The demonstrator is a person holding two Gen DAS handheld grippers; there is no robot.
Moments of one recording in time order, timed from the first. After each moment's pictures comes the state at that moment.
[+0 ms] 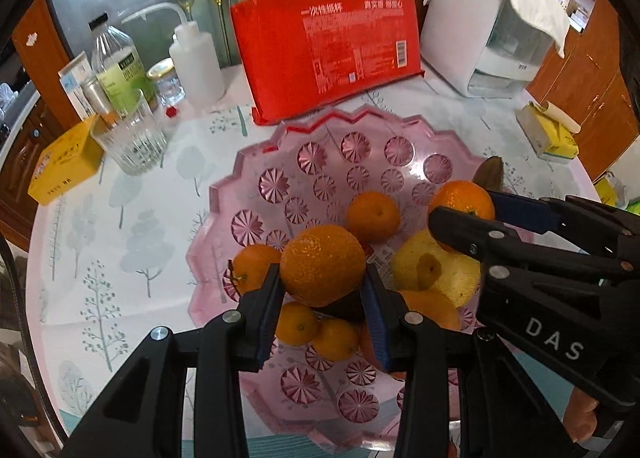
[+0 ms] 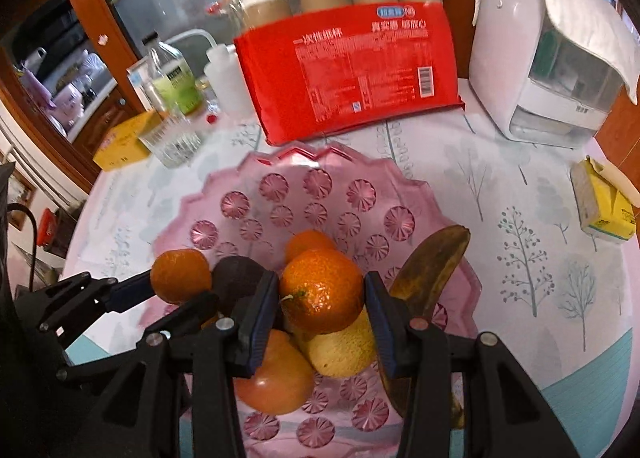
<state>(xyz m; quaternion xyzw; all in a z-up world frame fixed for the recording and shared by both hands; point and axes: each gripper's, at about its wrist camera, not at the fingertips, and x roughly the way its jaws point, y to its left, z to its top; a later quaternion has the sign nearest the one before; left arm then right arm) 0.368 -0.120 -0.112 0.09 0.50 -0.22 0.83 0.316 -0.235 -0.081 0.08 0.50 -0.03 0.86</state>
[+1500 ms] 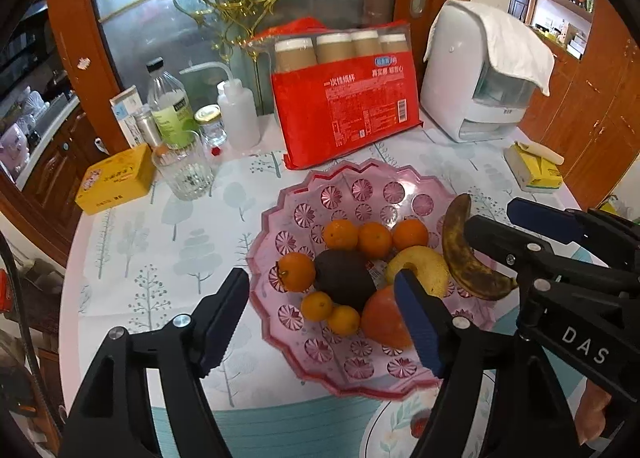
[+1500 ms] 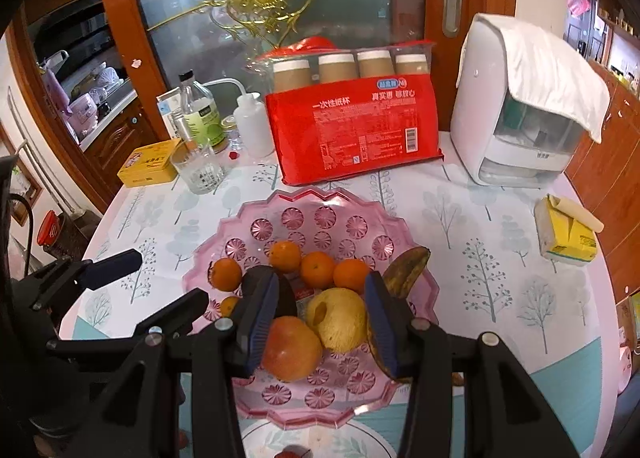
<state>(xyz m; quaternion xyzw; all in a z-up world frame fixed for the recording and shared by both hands) 0.311 -0.082 -0.031 0.08 0.44 -0.20 0.87 0.252 -0.216 -0.002 0.05 0.42 -0.02 0.90</state>
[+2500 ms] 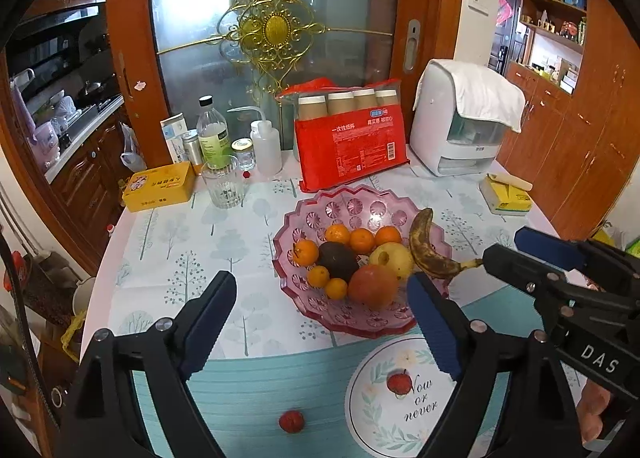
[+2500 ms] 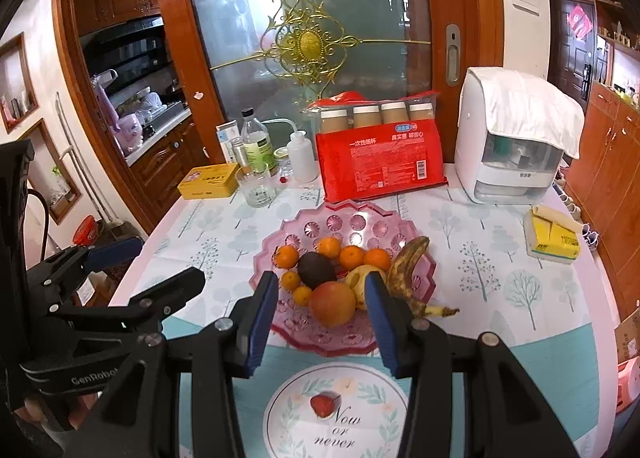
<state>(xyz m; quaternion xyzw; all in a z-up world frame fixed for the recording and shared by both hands) 0.193 -0.032 0.039 0.04 0.37 -0.18 0.91 0.128 -0.194 0.053 0.06 0.36 0.02 0.93</state>
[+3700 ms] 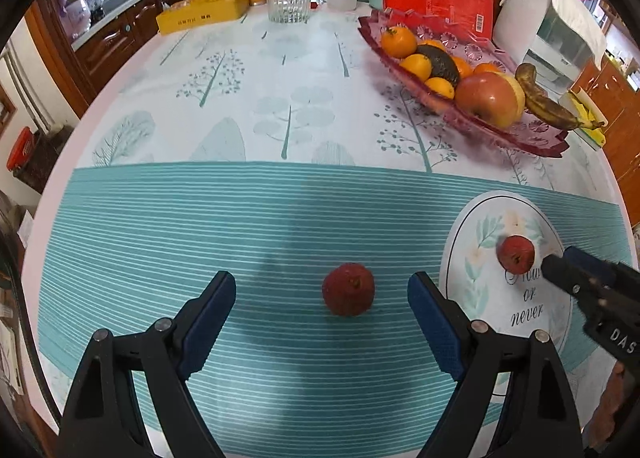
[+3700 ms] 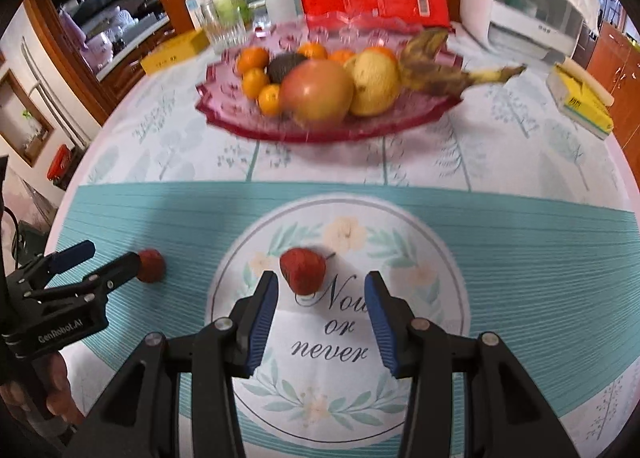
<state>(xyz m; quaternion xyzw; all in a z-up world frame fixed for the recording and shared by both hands) 0.165 0.030 -0.169 0.00 0.53 -0.09 0.85 0.110 -0.182 -0.141 0.06 0.52 0.01 0.85</state>
